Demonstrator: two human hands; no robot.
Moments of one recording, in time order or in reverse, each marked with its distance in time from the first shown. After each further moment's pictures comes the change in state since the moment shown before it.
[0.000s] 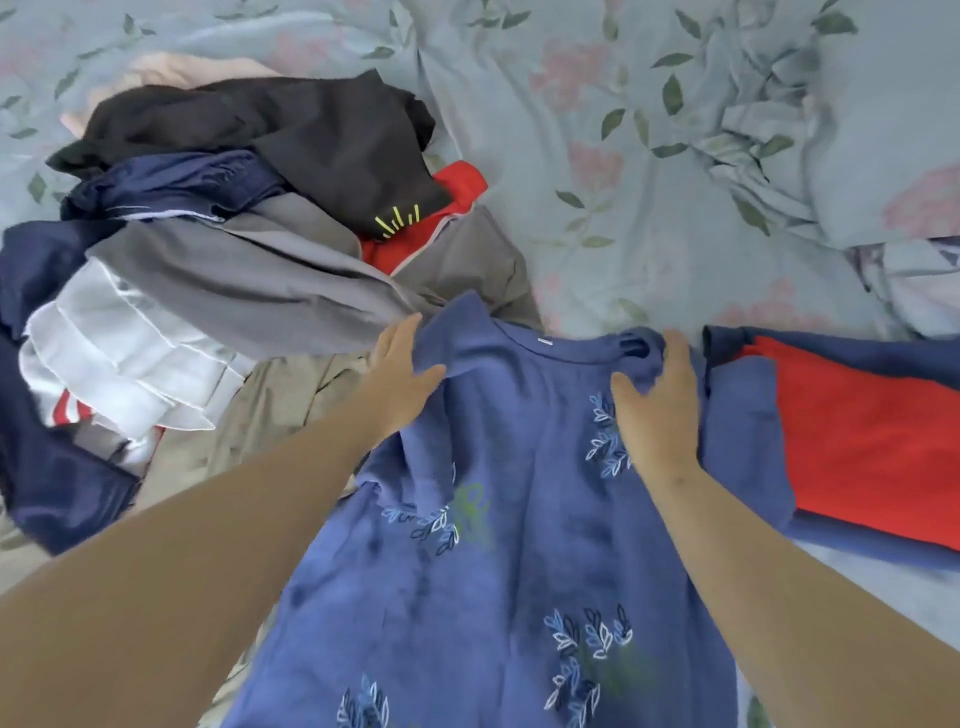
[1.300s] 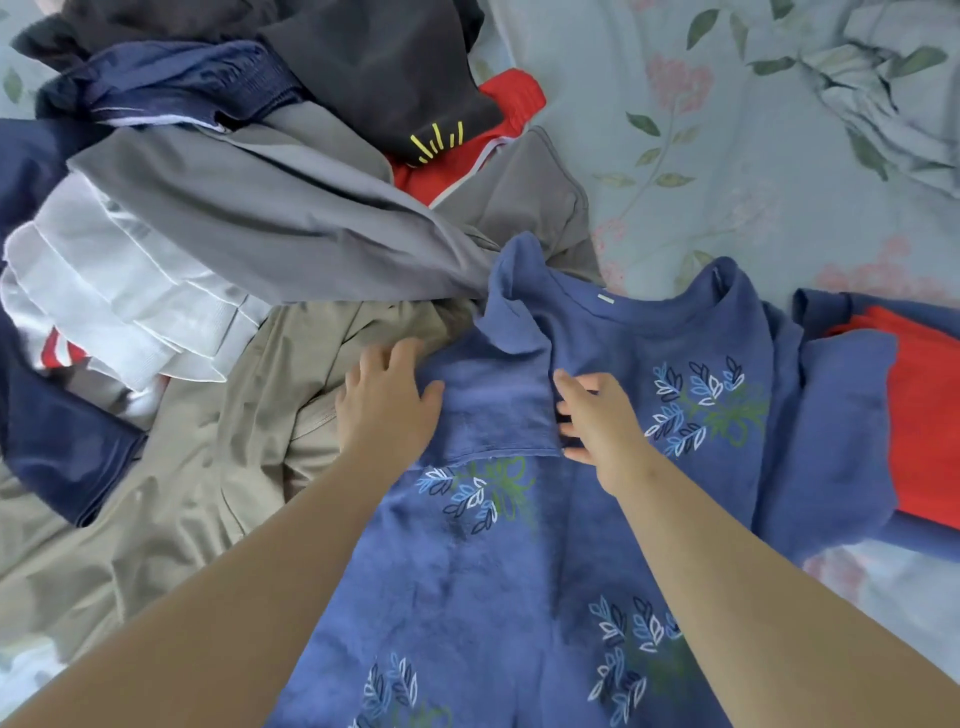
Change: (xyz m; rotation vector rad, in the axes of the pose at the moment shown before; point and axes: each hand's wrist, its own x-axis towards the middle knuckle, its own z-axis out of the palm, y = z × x) left_hand -0.034 -0.054 0.012 0.372 0.151 -0.169; right_hand -0.034 0.002 0.092 0.175 -0.468 0.536
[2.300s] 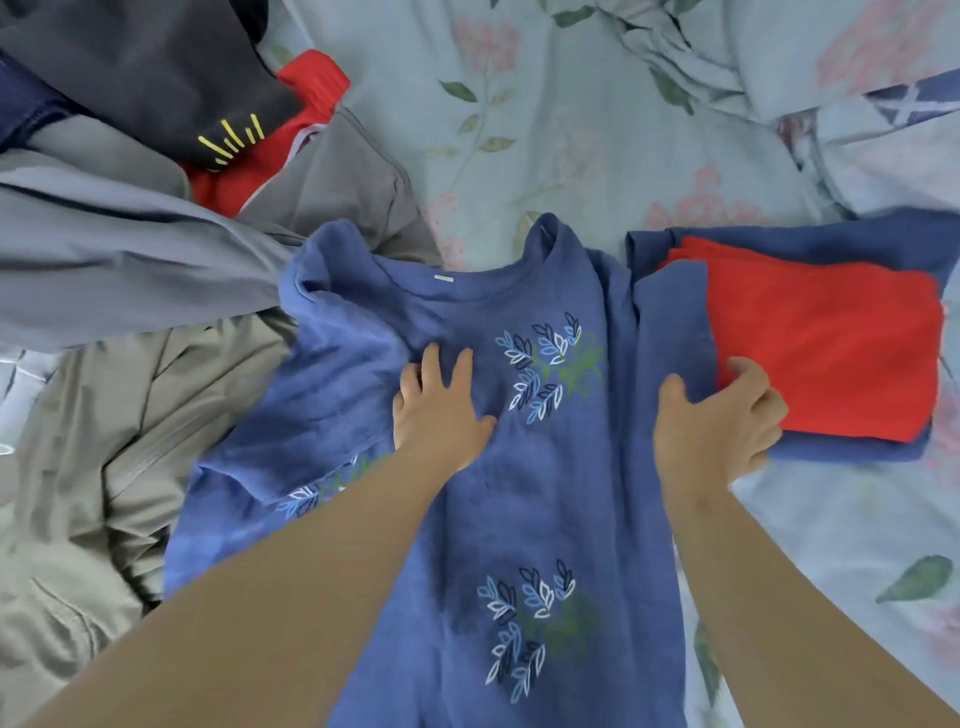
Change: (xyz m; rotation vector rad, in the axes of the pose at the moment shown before) left_hand -0.024 0.130 0.104 0.231 -0.328 0.293; right_hand -0.017 0.054 -0.158 -0.205 1.024 -0.063
